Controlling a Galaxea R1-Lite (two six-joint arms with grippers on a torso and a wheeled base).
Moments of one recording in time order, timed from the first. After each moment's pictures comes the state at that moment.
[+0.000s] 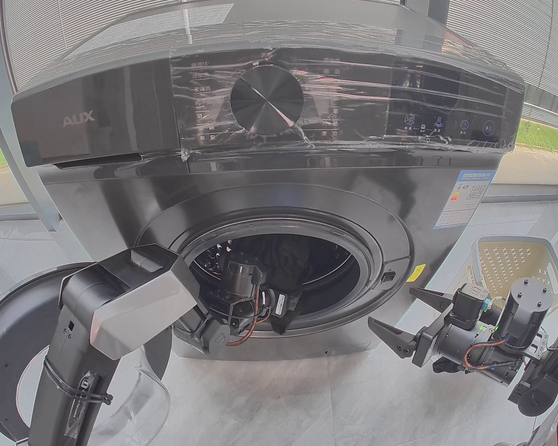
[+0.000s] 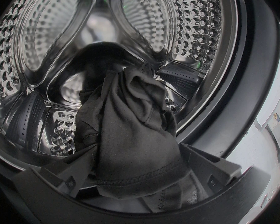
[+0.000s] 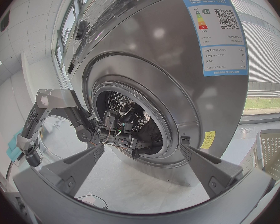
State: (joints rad) left arm -0.54 2.55 -1.28 -0.86 0.07 -0.01; right arm 0.59 1.82 -0.12 -1.55 0.05 0.11
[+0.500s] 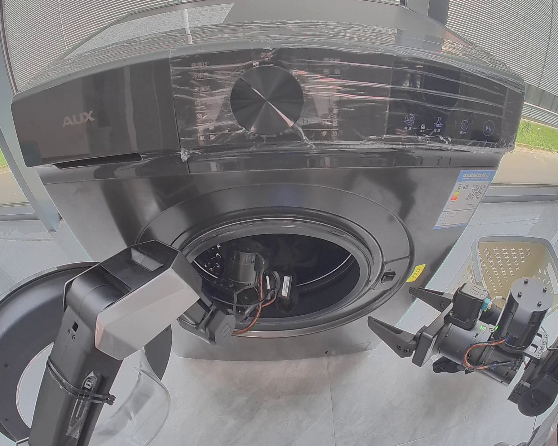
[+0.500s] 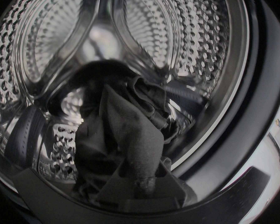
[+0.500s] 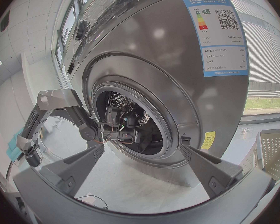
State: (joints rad) left arm -0.54 2.57 -1.38 -0.89 0.08 -0.03; right arm 0.59 1.82 -0.12 -1.55 0.05 0.11
